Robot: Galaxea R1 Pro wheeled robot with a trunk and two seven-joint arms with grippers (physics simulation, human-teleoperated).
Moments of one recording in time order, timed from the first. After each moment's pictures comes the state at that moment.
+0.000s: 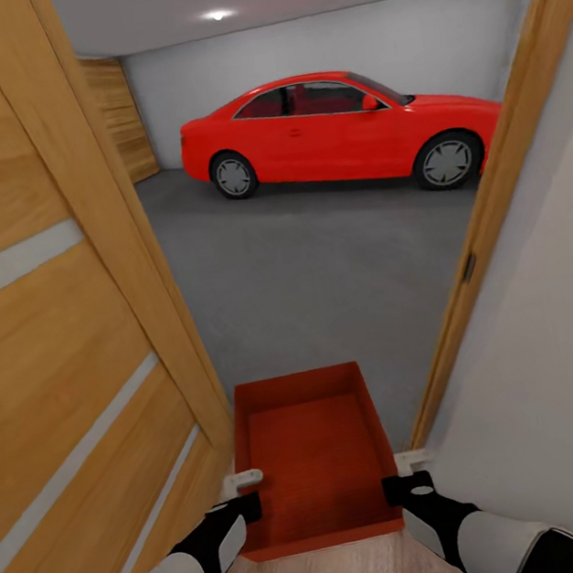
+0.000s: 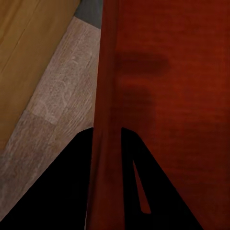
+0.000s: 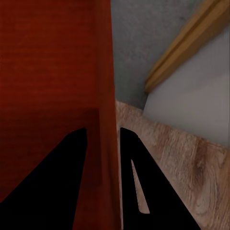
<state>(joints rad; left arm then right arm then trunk) -0.73 -0.12 0.04 -0.14 0.08 0.10 0.17 -0.73 0.10 0.59 -0.06 -0.52 -0.06 -0.24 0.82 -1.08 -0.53</state>
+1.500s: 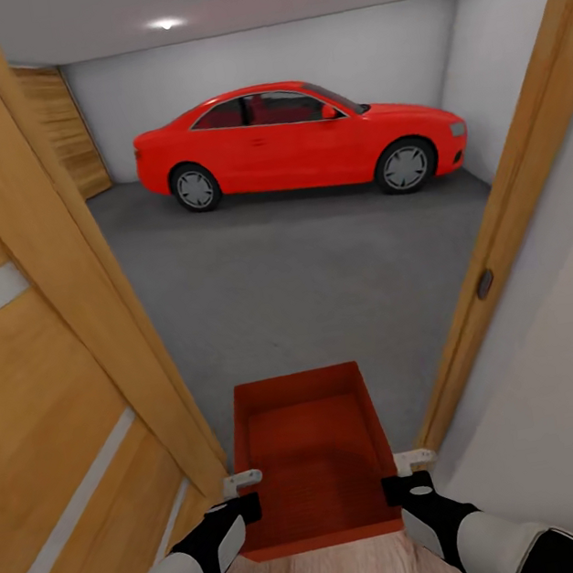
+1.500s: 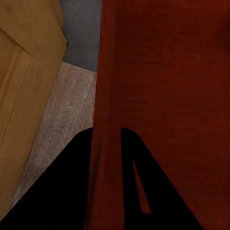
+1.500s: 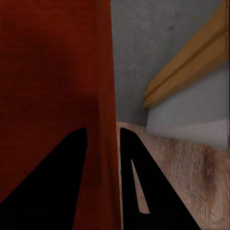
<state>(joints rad) -0.73 -0.12 0.04 -0.14 0.08 0.10 0.16 -0.73 0.10 0.59 -0.06 -0.52 -0.06 -0.24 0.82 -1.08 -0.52</state>
